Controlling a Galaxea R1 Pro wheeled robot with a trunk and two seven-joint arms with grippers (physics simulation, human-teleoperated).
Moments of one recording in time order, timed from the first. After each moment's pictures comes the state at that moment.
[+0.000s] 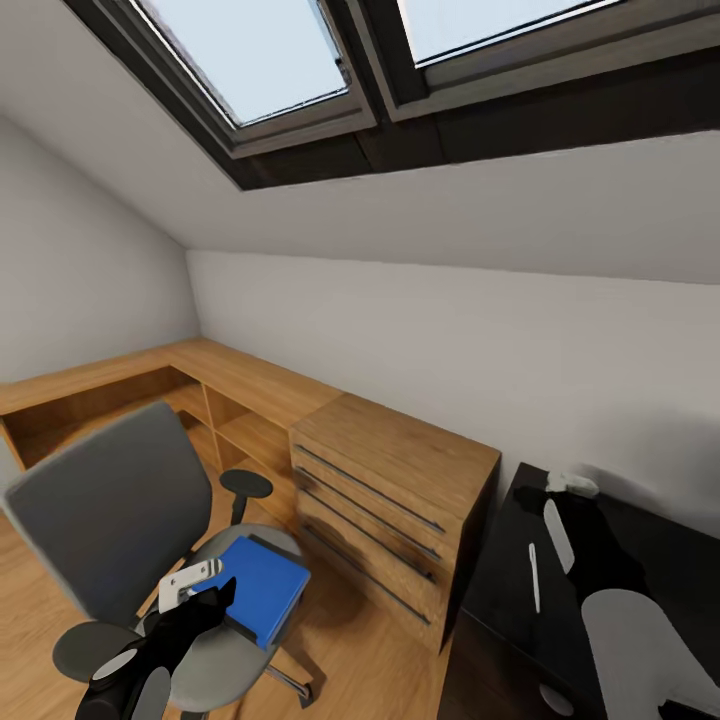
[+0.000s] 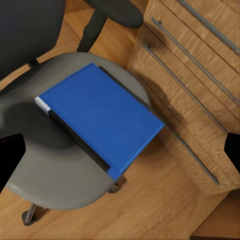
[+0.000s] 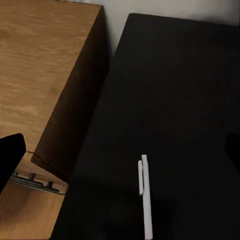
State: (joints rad) left arm -0.01 -0.05 0.08 -1.62 0.29 0.58 0.24; right arm -0.71 -0.08 -0.31 -0.83 -0.01 0.57 -0.15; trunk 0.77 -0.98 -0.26
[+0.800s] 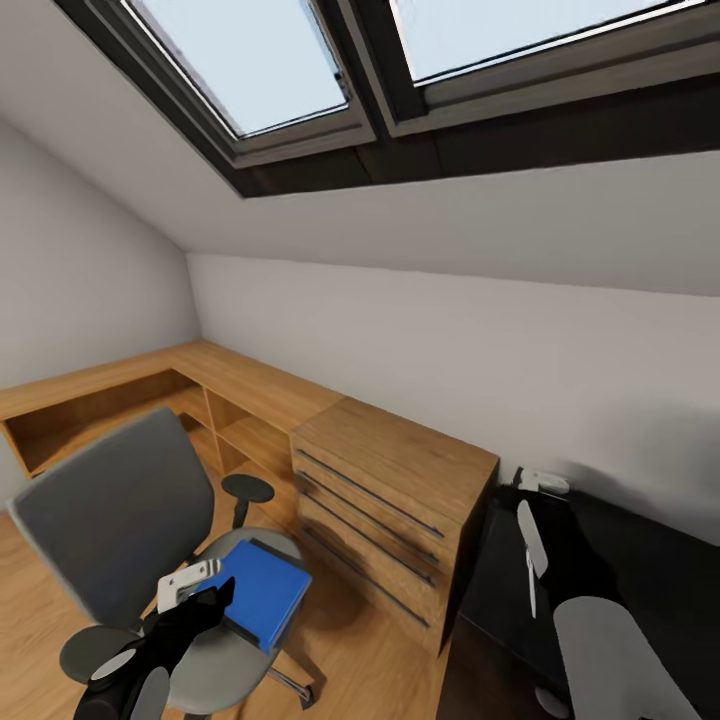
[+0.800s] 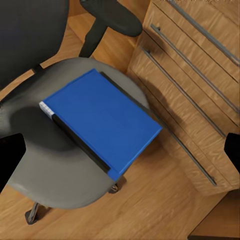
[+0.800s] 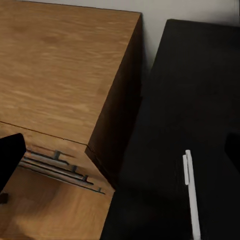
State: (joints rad) left arm -0.01 -0.05 0.08 -1.62 0.29 0.58 0.24; right arm -0.68 0.01 -0.29 -0.90 -0.01 0.57 -0.15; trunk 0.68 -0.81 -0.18
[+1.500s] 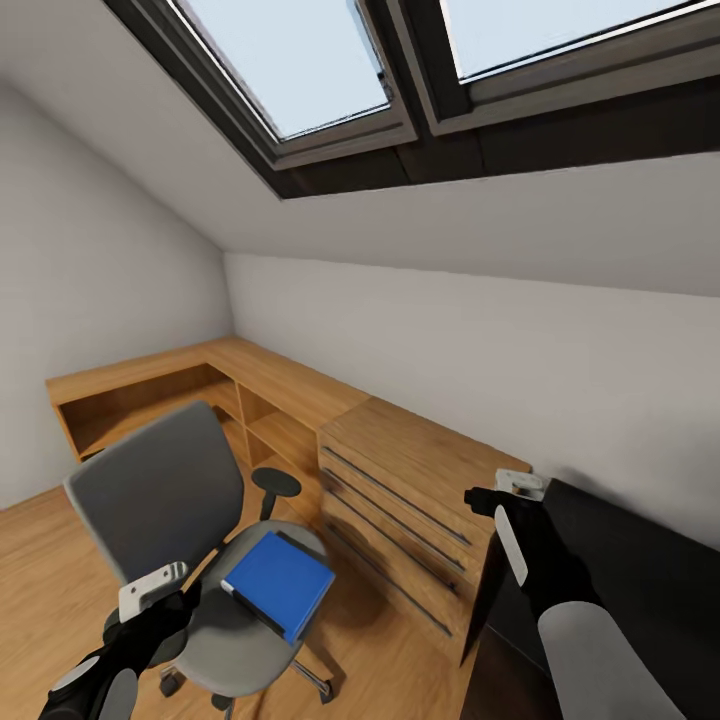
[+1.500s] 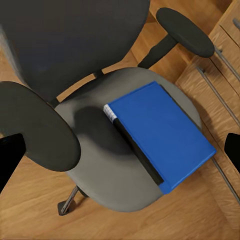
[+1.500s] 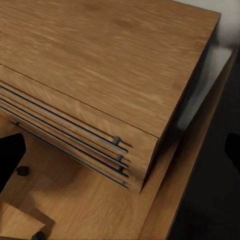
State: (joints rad) left arm -0.01 -0.05 0.22 -1.62 0.30 0.58 0.23; right arm -0.67 0.04 -0.17 -0.90 -0.01 0.57 -0.15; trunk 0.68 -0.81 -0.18
